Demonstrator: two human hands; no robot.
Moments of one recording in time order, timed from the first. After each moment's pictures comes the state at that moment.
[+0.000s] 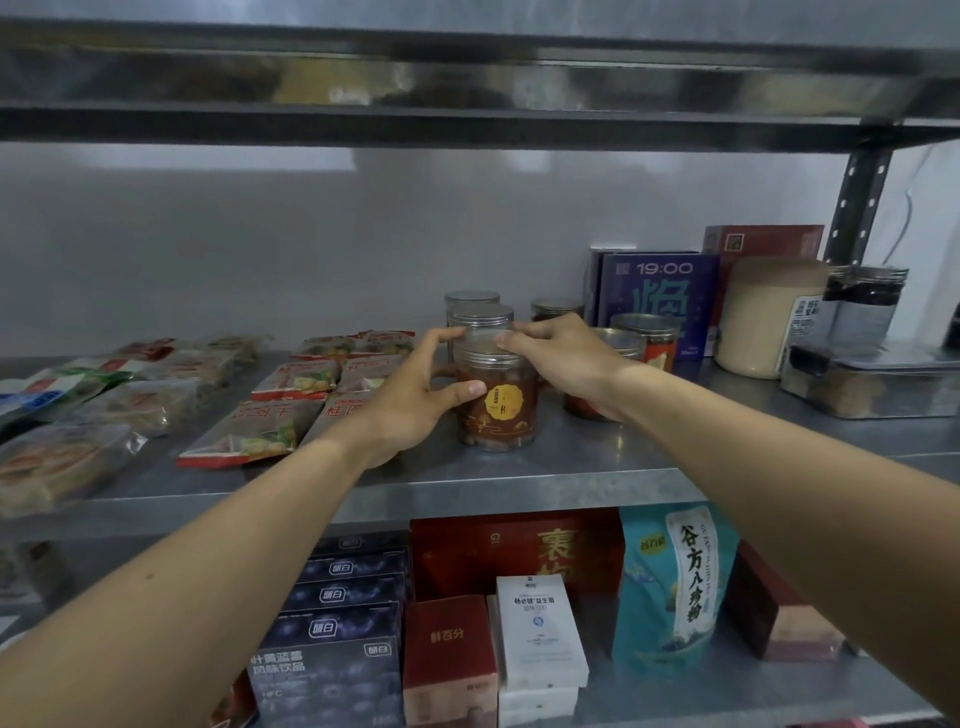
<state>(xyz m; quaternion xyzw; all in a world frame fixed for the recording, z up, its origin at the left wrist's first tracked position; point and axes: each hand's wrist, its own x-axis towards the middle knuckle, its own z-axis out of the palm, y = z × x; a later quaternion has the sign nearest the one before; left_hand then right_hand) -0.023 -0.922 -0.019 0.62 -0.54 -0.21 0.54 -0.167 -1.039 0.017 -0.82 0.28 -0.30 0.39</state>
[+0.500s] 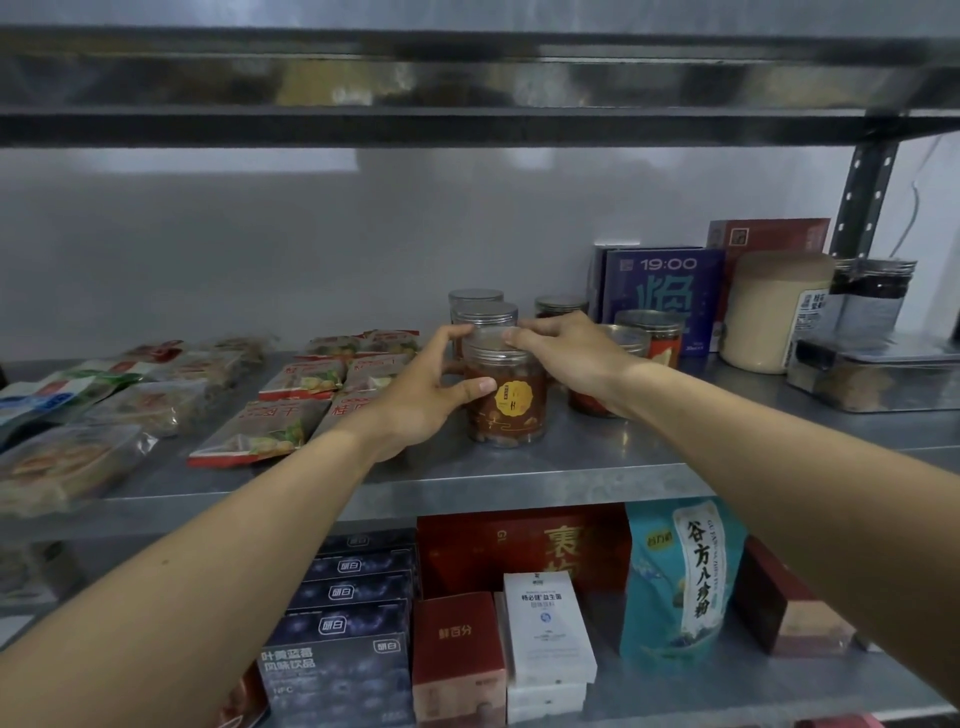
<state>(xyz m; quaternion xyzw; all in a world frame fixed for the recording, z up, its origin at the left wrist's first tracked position) -0.027 -0.922 -0.015 0.63 -0.55 -0.20 0.51 -0.171 -1.035 0.017 -0.83 0.29 -0.29 0.37</state>
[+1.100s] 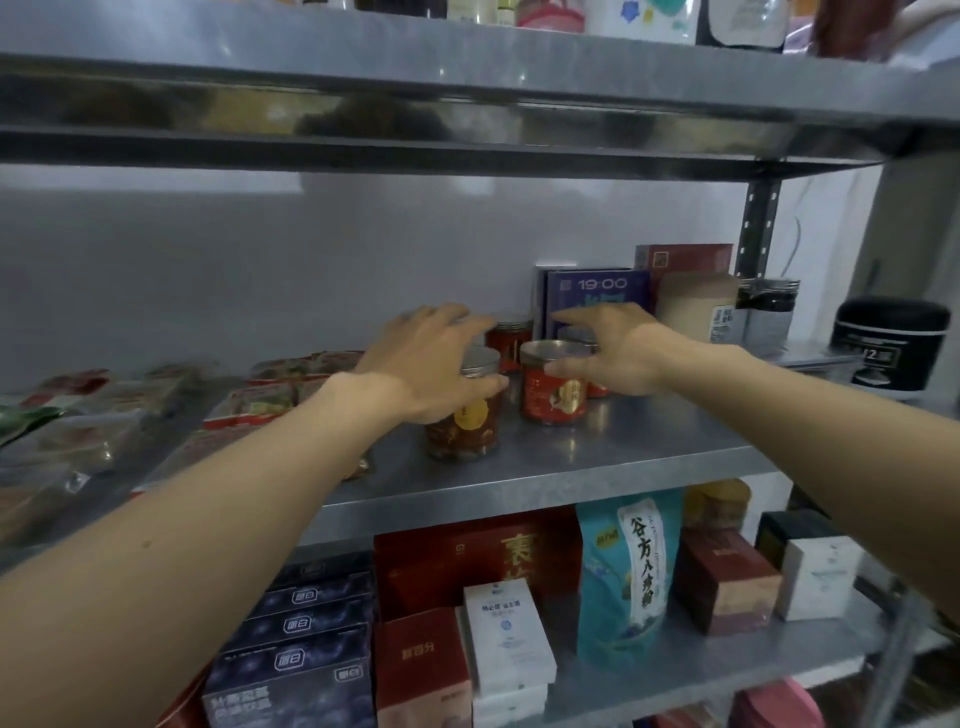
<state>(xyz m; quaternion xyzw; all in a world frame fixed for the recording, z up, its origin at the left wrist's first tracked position) -0.059 -0.928 0.042 0.70 -0.67 0.21 0.13 -0.254 -1.040 0.057 -0.91 0.38 -0.18 0.04</state>
